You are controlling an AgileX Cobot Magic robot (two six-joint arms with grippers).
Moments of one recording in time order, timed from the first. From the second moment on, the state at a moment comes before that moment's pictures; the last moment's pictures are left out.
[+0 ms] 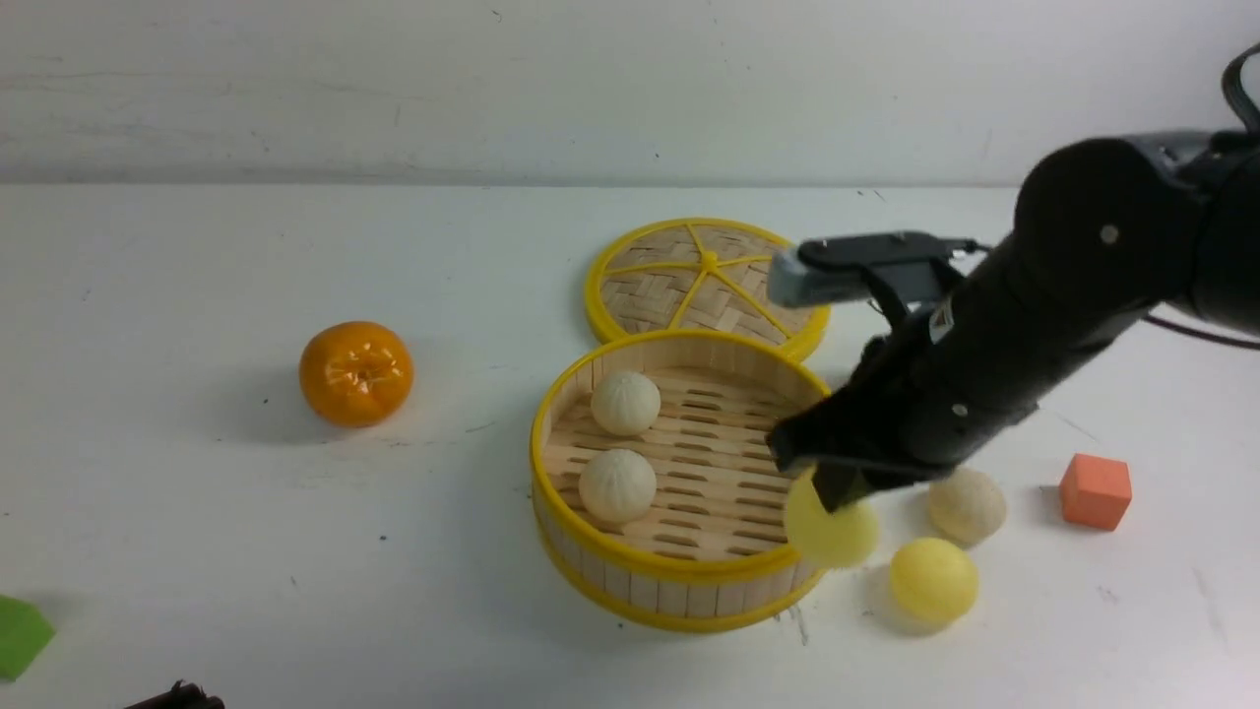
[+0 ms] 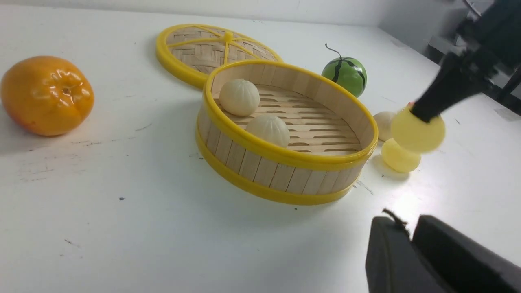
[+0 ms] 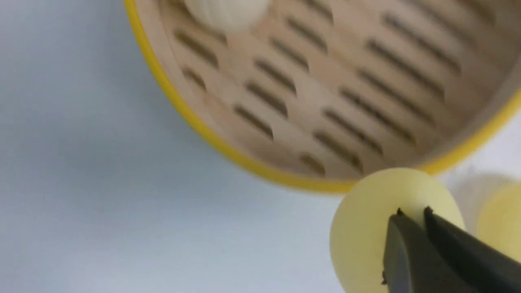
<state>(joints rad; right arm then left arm) 0.49 1.65 -1.32 0.22 0.85 0.03 -0.61 0.21 -0.18 -0.06 0.22 -0.21</state>
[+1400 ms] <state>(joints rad) 0.39 1.74 -1.42 -0.02 1.14 0.20 -0.61 0.21 -0.18 -0.06 0.22 -0.21</state>
